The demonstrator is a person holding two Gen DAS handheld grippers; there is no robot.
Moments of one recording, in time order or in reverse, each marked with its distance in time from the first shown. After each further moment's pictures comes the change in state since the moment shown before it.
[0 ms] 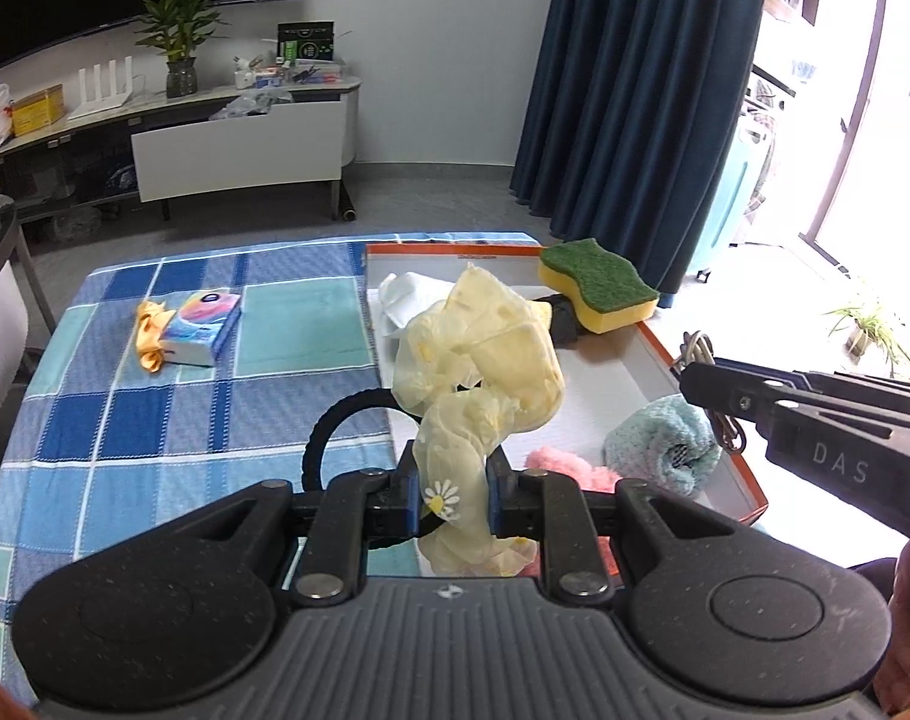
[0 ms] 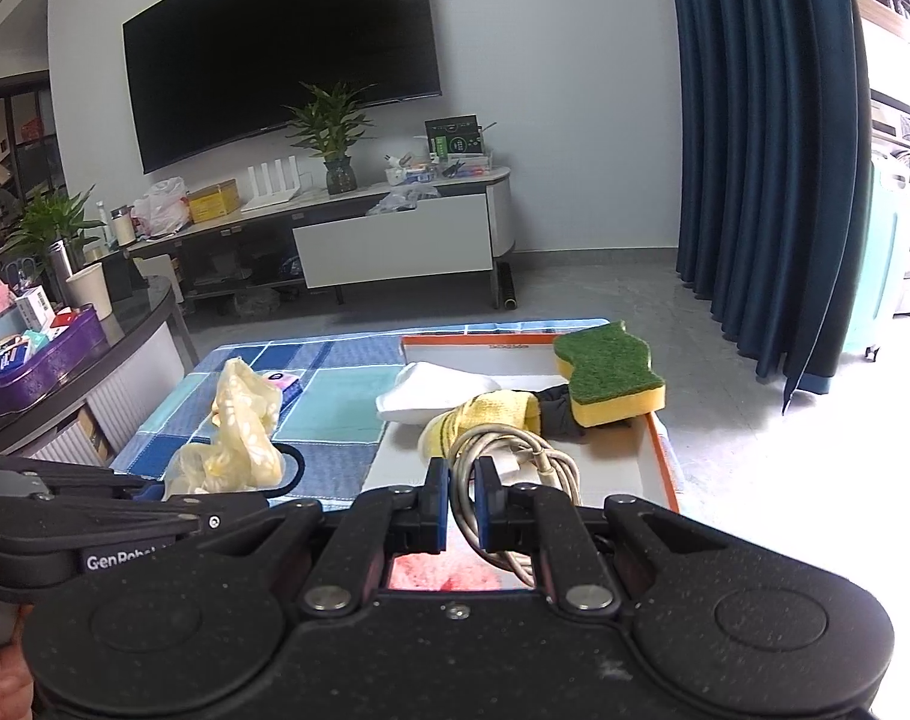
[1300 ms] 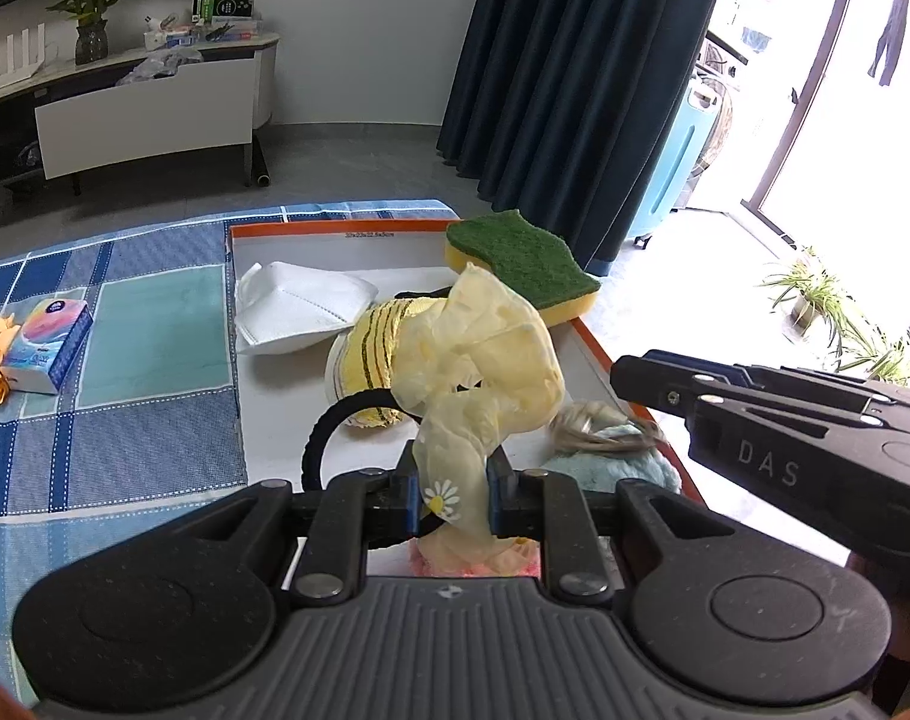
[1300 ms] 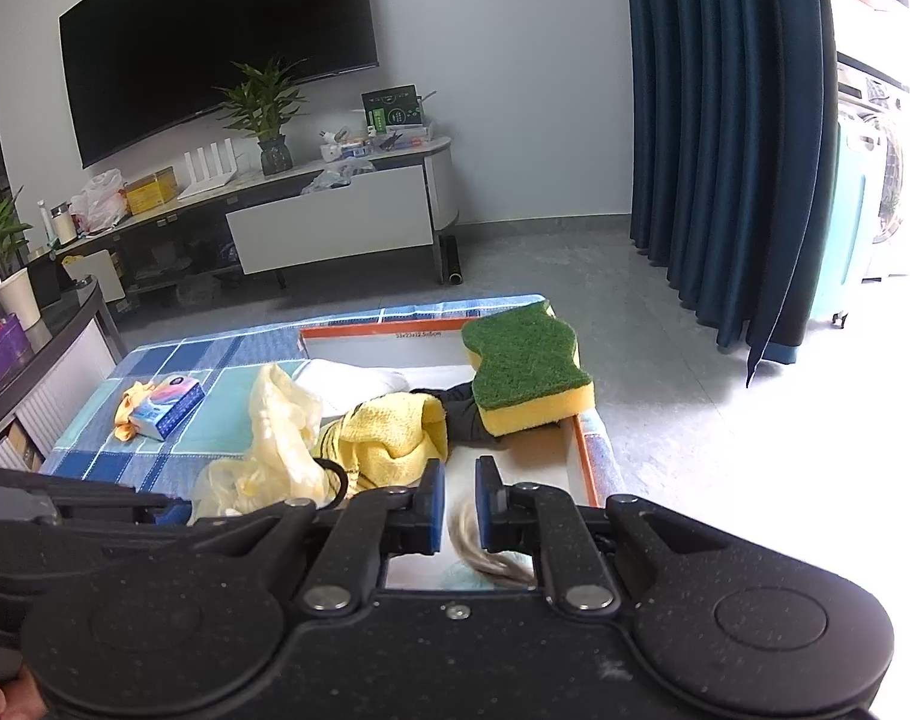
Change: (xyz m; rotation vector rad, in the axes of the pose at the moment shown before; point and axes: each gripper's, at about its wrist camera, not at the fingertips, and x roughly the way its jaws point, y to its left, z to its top) left arm 0.073 -0.030 0.025 0.015 0.085 -0.147; right arm 0.054 -0.050 0.014 0.049 0.053 -0.084
